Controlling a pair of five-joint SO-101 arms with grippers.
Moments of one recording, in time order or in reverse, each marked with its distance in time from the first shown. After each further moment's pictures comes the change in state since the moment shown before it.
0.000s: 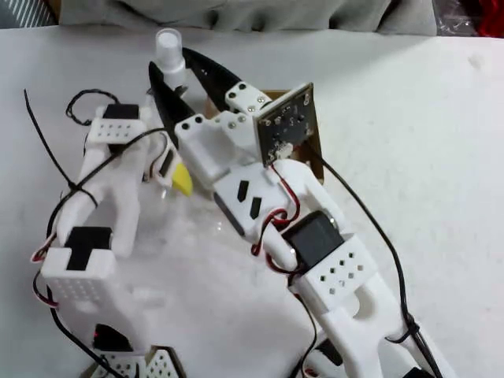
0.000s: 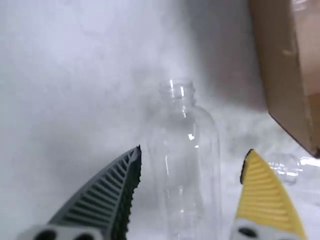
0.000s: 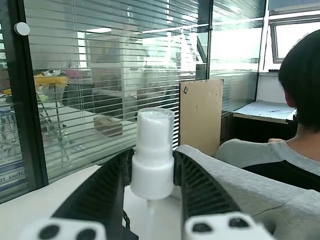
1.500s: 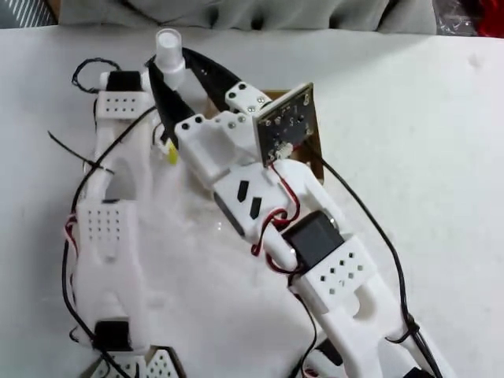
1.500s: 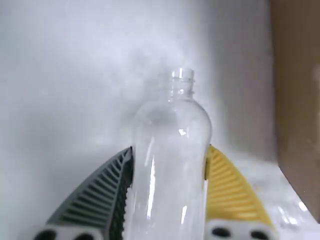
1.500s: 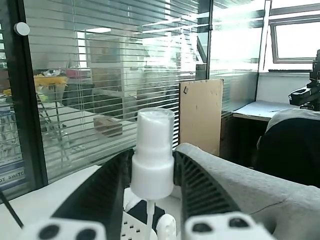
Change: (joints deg) left arm -1.1 34.5 -56.7 24.5 4.0; right arm 0.0 0.0 0.0 0.0 0.0
